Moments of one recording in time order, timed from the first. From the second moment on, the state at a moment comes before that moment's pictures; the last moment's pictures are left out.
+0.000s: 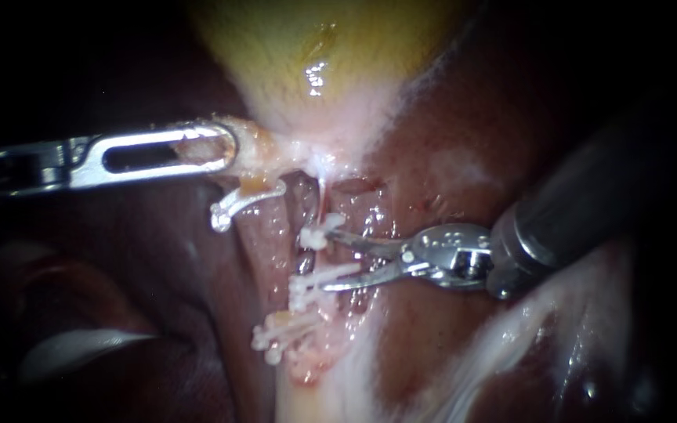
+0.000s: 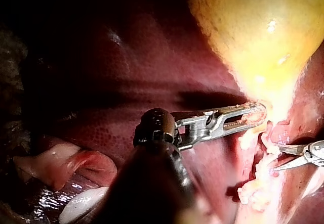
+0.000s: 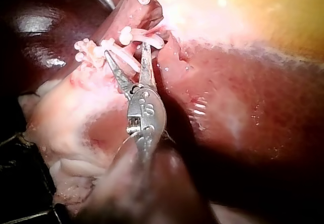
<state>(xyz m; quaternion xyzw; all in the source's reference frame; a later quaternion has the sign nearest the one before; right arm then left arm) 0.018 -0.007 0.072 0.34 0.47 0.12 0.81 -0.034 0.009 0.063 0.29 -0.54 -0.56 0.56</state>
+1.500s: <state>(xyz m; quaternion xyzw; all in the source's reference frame) 0.020 -0.006 0.072 0.41 0.54 0.11 0.73 -0.034 0.009 0.063 0.29 -0.54 -0.56 0.56</state>
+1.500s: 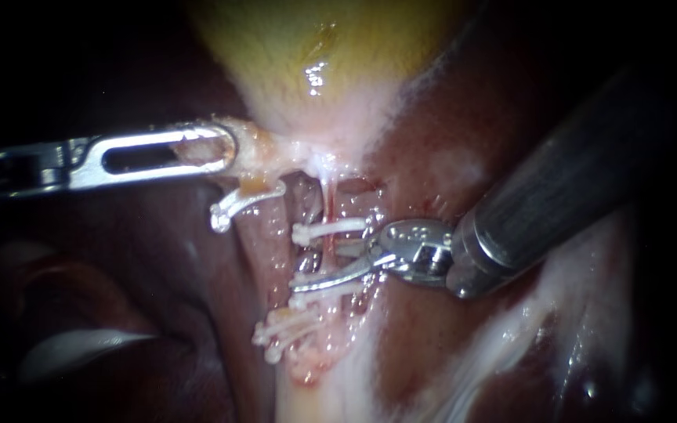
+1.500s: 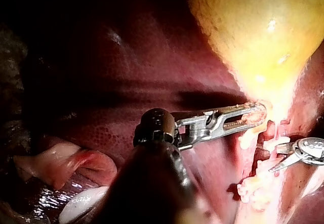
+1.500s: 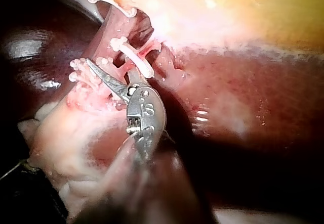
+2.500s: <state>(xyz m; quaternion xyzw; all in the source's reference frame) 0.022 -0.006 0.069 0.45 0.57 0.11 0.68 -0.034 0.009 0.063 0.29 -0.54 -0.56 0.56</state>
